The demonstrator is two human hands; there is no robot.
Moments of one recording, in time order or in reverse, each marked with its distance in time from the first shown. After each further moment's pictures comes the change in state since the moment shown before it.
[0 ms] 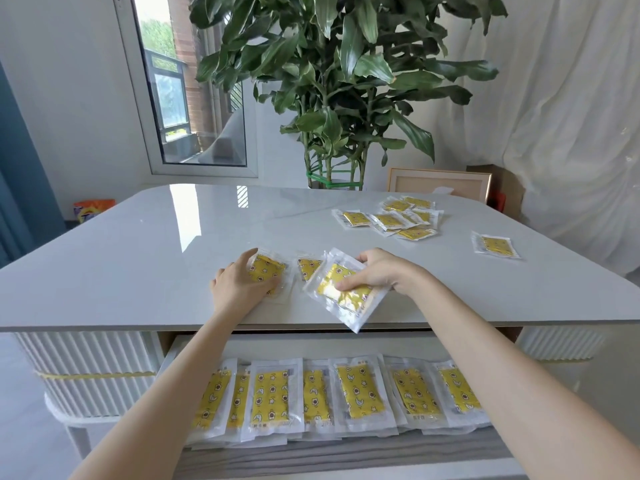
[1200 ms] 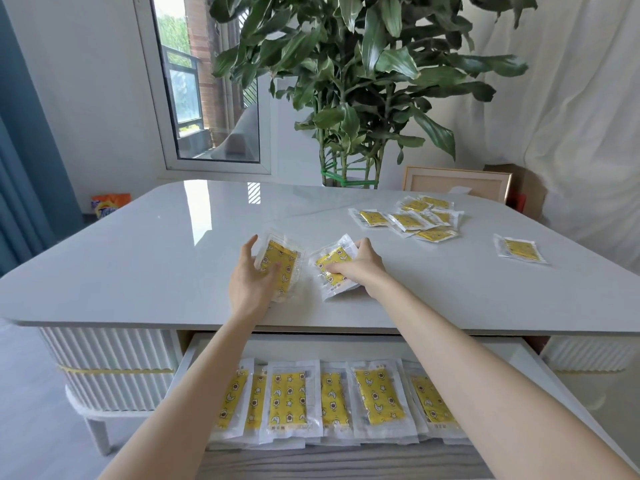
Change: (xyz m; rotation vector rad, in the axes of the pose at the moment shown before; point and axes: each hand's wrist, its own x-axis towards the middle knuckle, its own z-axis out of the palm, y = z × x) left_hand -0.005 0.001 -0.006 -0.483 0.107 -0.022; right_hand 0.040 -0.028 0.056 0.210 0.291 -0.004
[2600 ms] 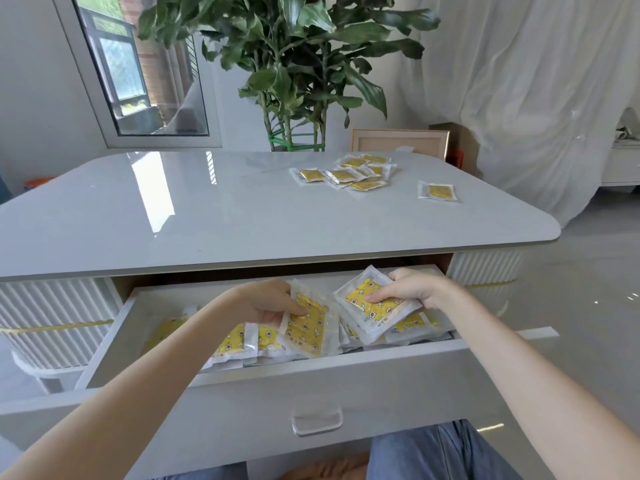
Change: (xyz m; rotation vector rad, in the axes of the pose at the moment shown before) left_hand -0.127 0.034 0.062 0.057 -1.091 -0.514; right_hand -0.107 0.160 -0.142 -0.014 -0.421 0.308
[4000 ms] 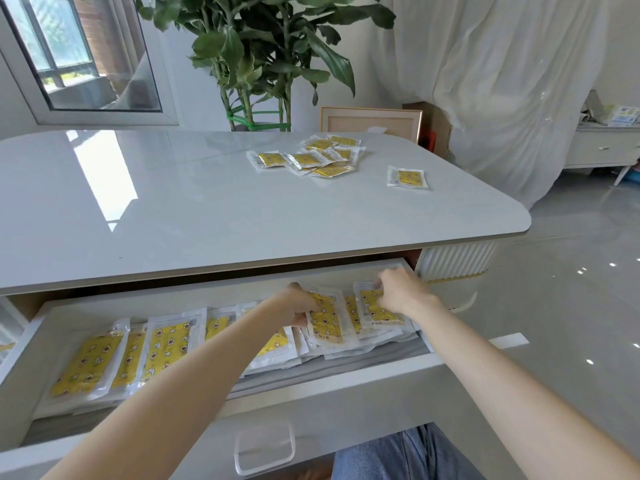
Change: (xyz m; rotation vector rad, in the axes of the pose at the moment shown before) left_hand 0.127 0.022 0.075 0.017 0.248 -0.112; right_hand 0.039 0.047 -0.032 -0.841 0.472 -0.020
